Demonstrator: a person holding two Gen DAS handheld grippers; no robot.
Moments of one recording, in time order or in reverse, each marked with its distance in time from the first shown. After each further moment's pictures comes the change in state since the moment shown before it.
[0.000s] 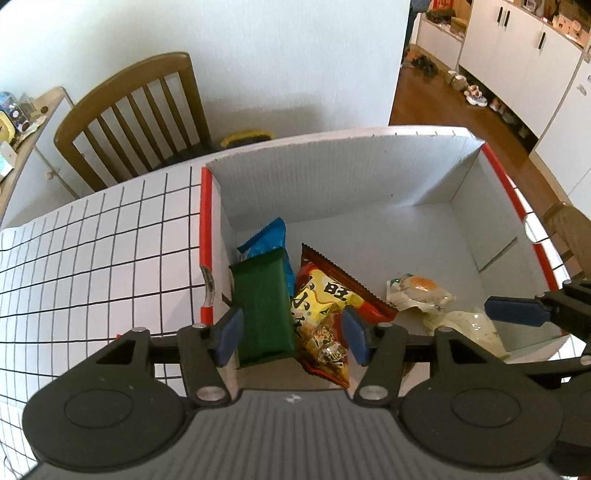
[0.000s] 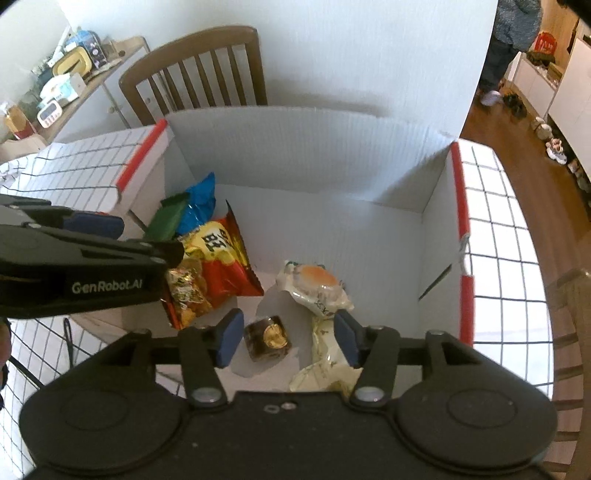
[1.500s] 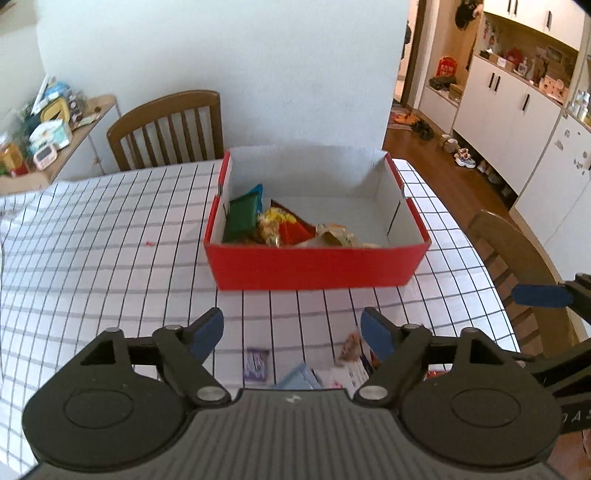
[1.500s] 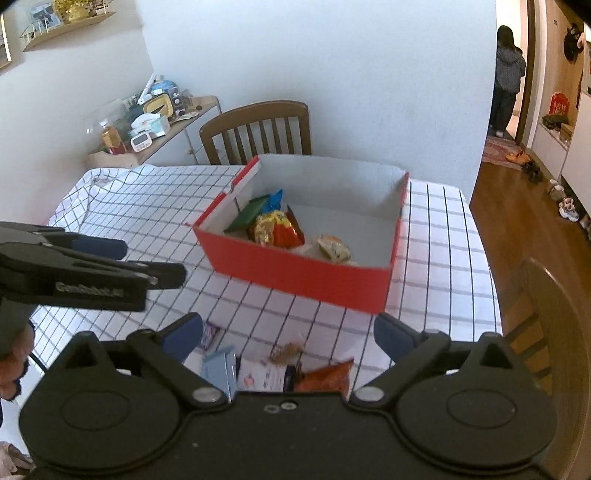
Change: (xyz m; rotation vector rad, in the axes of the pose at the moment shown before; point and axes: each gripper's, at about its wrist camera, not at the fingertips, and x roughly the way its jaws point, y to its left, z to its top) left arm -0.168 -0.056 -0.163 -0.144 -0.194 -0.015; right arm -0.165 -0.016 -0.146 -0.102 -0.234 0.126
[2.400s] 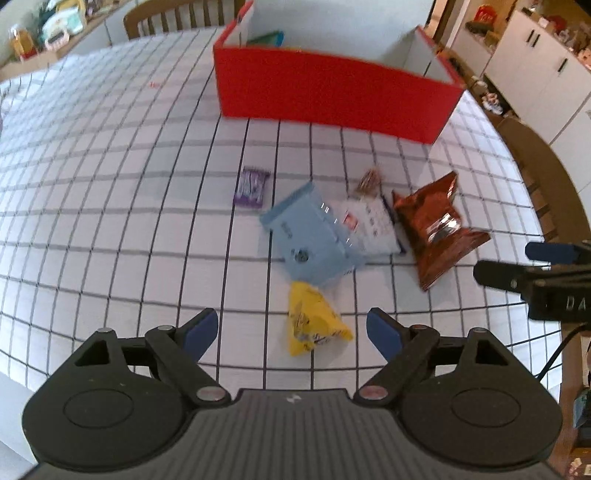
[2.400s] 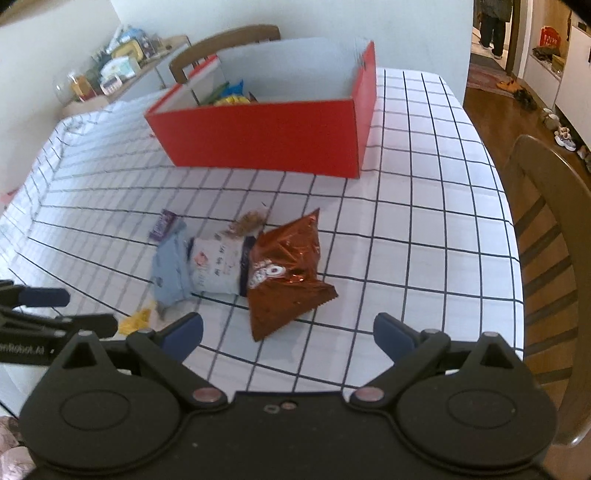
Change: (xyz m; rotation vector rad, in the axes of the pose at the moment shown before) left arm 0.049 -0.002 -0.121 -0.116 0.286 0.028; right arm 0.051 -0.037 -0.089 0.081 0.202 -0.023
